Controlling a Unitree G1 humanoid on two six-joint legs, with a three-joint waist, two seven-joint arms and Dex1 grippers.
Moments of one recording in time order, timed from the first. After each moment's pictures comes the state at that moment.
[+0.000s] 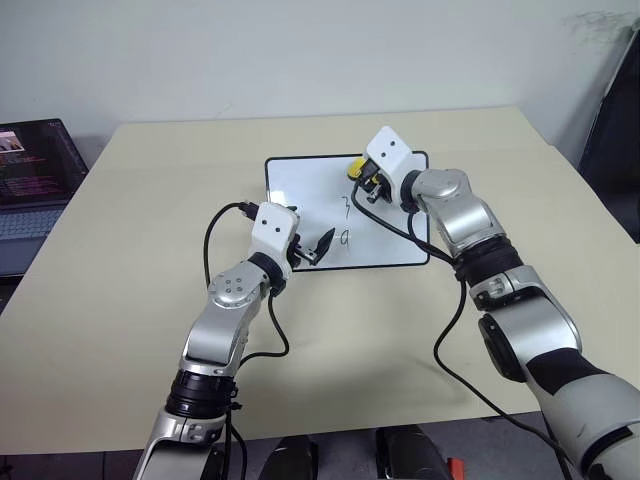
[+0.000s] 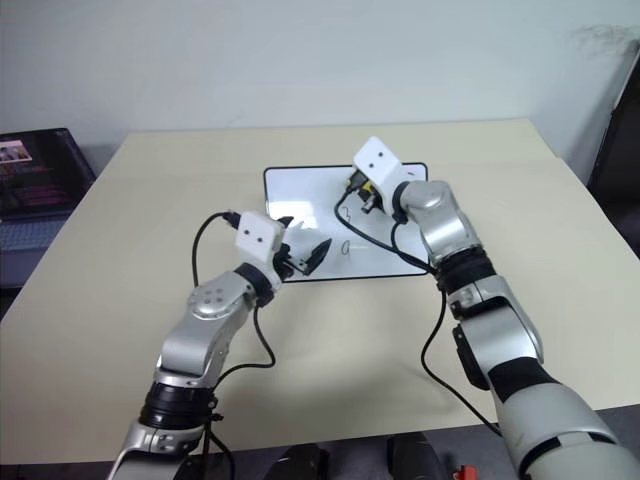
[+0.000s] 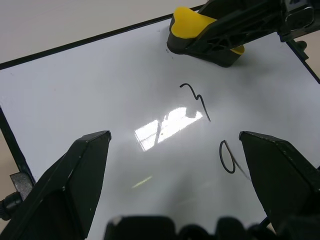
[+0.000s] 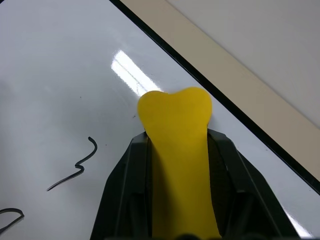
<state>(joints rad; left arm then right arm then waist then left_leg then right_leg) -0.38 0.28 -0.07 -0.16 -0.11 0.39 -0.35 -1.15 -0.23 0.22 0.75 -0.14 0.27 0.57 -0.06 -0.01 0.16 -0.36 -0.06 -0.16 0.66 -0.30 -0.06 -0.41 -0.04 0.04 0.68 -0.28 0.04</state>
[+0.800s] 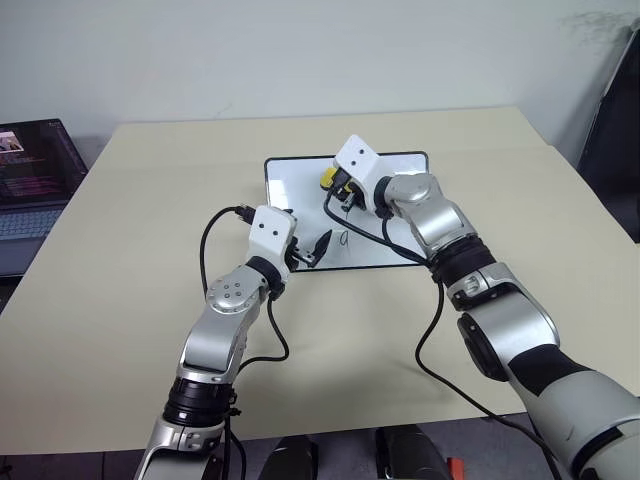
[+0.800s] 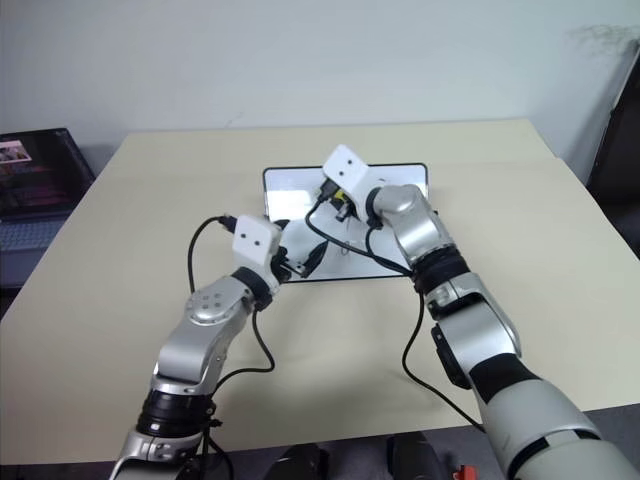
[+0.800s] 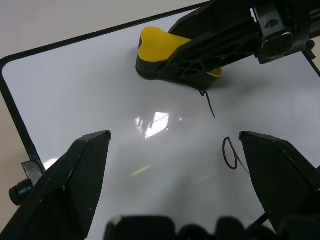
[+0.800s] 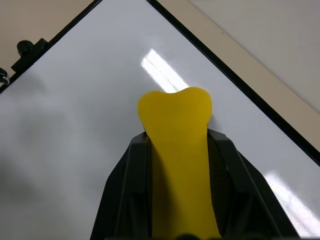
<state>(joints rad) -0.36 0.28 -0.07 -0.19 -0.11 0.41 -0.32 -1.17 -0.13 0.23 0.76 -0.14 0.28 0.59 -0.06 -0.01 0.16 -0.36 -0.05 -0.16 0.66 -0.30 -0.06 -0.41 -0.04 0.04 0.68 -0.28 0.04</state>
